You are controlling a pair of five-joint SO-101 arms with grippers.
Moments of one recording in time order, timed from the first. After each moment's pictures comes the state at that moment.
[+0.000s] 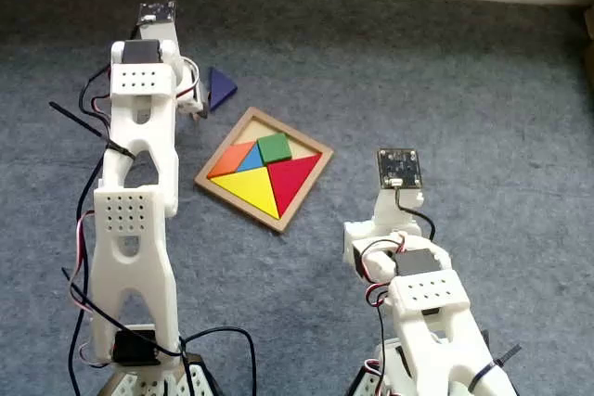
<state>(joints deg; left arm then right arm) -8.9 60.7 -66.1 90.6 11.3 -16.9 -46.7 74.9 37.5 -5.6</state>
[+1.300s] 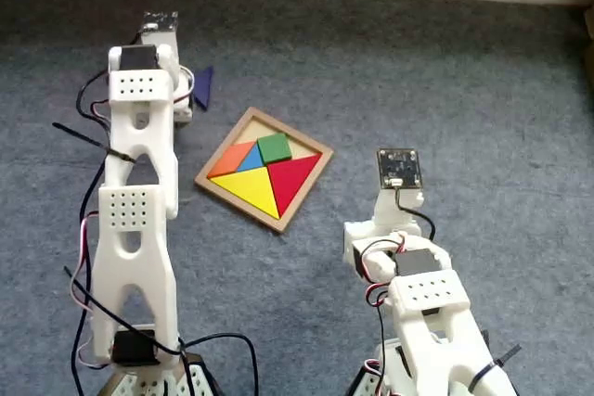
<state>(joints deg) -9.9 69.1 -79.3 98.9 7.1 -16.9 -46.7 74.9 37.5 -5.6</state>
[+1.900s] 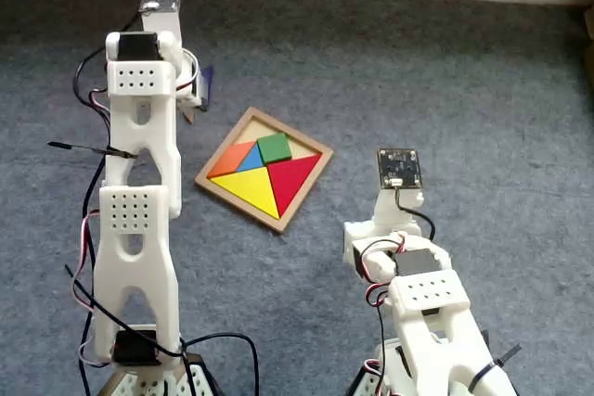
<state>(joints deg) -8.0 63.7 -81.4 100.7 7.0 -16.9 -46.7 74.9 37.5 -5.6</state>
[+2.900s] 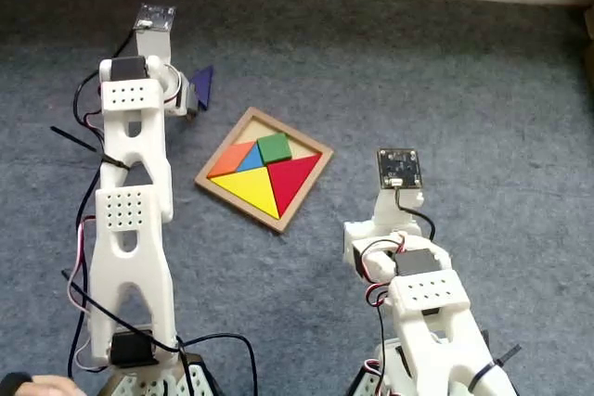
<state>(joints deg) -12.8 76.4 -81.7 82.9 -3.8 -16.9 -46.7 74.9 37.5 -5.6</state>
